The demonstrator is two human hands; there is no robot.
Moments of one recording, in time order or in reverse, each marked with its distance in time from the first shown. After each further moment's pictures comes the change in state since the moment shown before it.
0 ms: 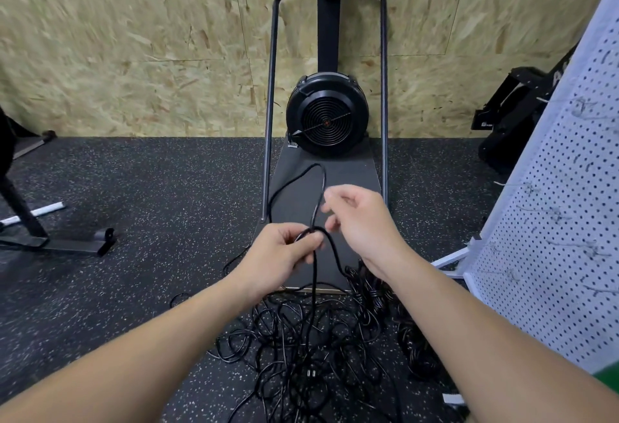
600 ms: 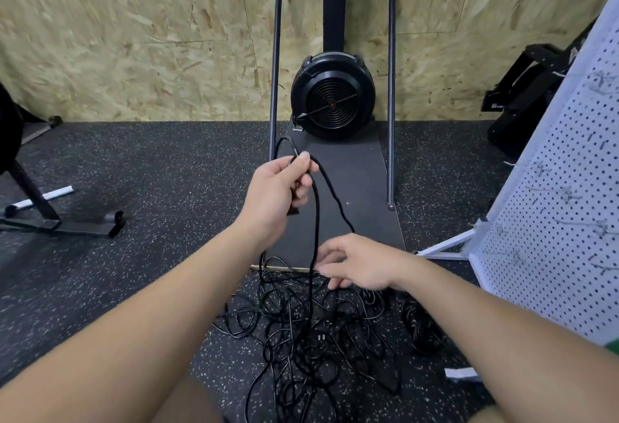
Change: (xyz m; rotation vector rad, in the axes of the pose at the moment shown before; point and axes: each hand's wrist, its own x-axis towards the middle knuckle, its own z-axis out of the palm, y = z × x) left_hand 0.031 0.042 -0.007 -0.473 0.169 0.130; right_hand -0.025 0.073 -0.005 -0.433 -0.711 0.215
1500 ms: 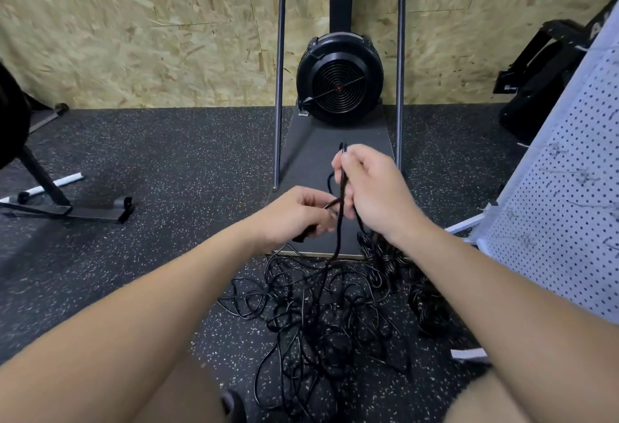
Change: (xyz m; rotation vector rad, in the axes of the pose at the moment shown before) left_hand -0.027 -0.024 -0.023 0.487 -0.470 -0.250; right_hand -0.017 -0.075 -0.021 0.206 0.720 -0.331
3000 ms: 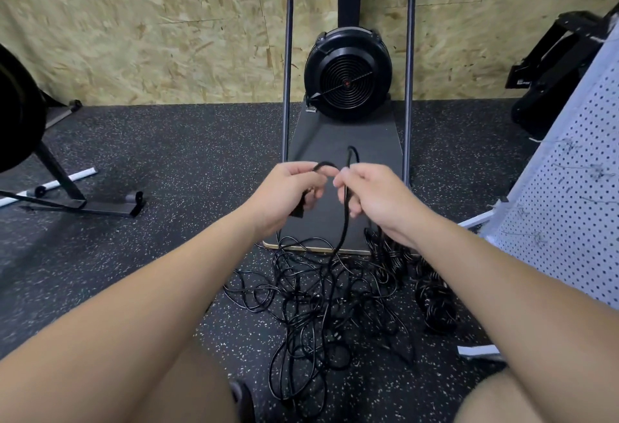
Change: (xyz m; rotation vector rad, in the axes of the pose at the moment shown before) left_hand 0.005 0.005 -0.016 -0.238 0.302 0.037; right_hand 0.001 0.026 0.004 0.066 -0.199 0.228
